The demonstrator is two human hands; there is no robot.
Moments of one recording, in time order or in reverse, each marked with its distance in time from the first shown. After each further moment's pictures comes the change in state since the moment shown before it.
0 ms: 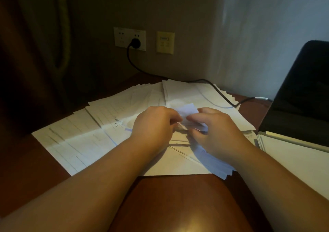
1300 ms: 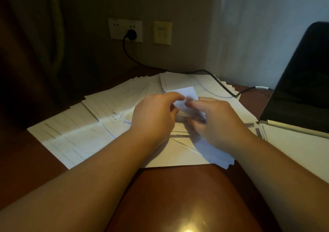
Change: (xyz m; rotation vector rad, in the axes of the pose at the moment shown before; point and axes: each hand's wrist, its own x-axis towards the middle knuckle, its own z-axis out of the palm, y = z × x) left_hand 0.000 0.002 0.002 -0.054 0.108 0.048; right_hand -0.002 -0.009 -0.001 -0.012 0.011 -0.008
